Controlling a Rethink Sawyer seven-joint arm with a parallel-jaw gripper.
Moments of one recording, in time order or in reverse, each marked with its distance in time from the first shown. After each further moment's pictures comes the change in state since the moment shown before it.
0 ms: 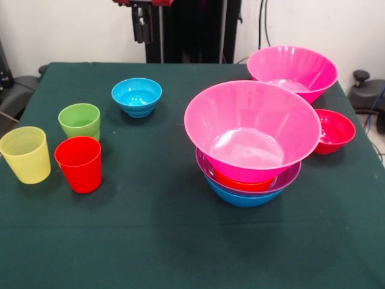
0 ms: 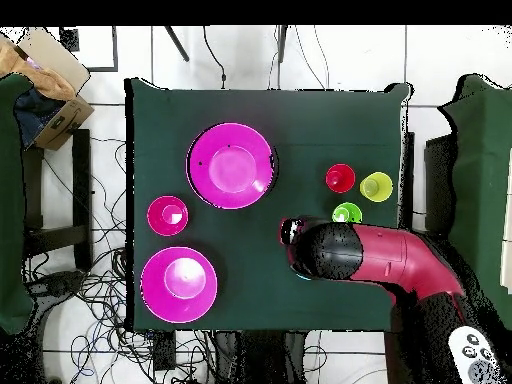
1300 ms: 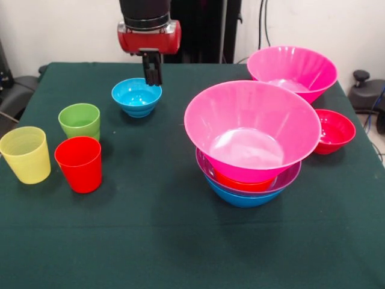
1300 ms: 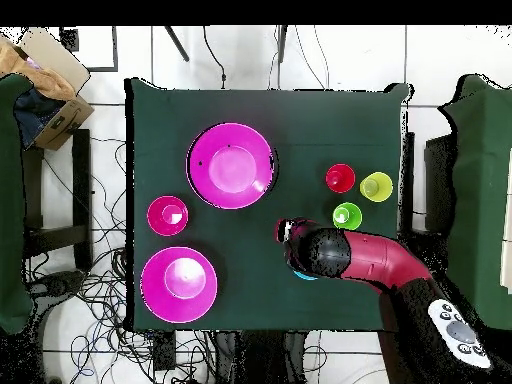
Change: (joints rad) arm 0.002 0.210 -0.047 0.000 0.001 -0.230 0.000
